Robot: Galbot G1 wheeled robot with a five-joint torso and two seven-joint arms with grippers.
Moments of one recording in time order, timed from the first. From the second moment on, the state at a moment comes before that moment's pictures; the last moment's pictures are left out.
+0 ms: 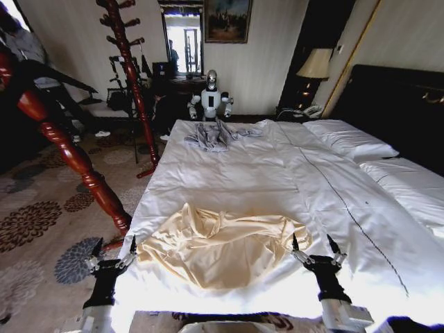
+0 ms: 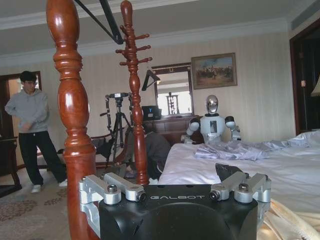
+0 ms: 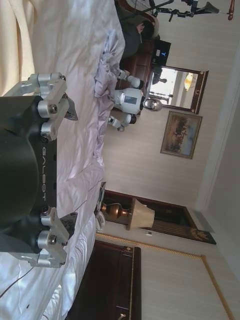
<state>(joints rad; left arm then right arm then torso) 2.03 -1.38 -0.76 -2.25 -0.22 -0.36 -0.06 -2.01 1.54 0.77 2.34 0.04 0.20 0.04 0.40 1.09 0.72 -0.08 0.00</state>
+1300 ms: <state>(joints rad) 1.64 -0.74 -0.30 -2.10 0.14 -0.02 -0.12 -1.98 1.52 0.73 2.32 0.16 0.09 0.09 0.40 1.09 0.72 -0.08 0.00</state>
